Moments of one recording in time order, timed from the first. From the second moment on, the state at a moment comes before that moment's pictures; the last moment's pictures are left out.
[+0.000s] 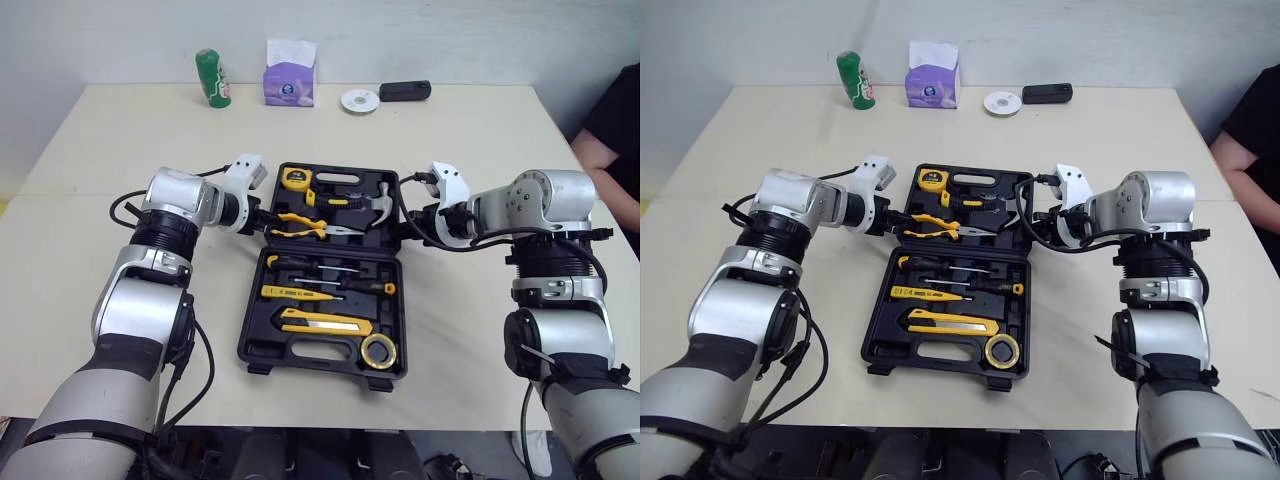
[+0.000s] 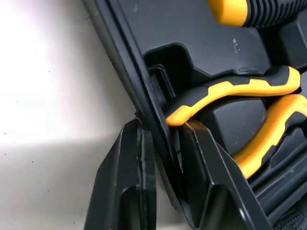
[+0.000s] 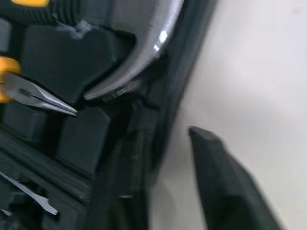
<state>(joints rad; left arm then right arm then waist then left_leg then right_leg) -1.24 0.44 -0.13 0.85 -0.11 1.03 -0.71 -1.11 -0.43 -0.14 0.44 0.39 1.52 0.37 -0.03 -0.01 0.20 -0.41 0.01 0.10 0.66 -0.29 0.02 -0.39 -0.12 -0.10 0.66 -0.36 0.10</state>
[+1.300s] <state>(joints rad) -0.74 0.31 0.09 0.55 -0.19 -0.07 -0.53 -0.49 -0.55 0.14 0.28 -0.13 -0.32 0.23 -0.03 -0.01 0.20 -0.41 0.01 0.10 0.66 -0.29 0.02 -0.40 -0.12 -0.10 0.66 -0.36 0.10</state>
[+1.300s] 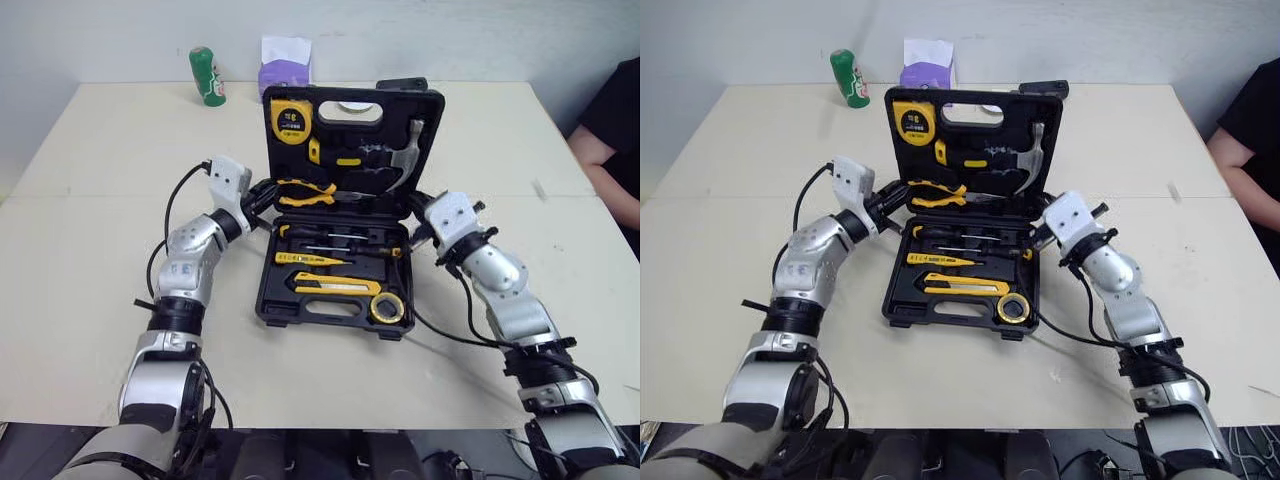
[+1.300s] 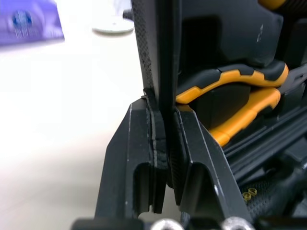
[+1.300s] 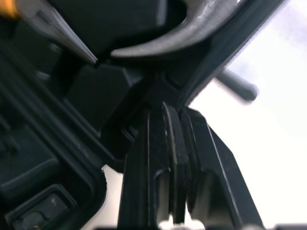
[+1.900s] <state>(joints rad) -0.48 0.41 0.04 0.43 -0.12 -0.43 -0.57 -0.34 -0.66 0.19 0.35 -0.45 -0.71 0.01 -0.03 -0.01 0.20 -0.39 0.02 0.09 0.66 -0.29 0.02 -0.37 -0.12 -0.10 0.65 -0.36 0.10</state>
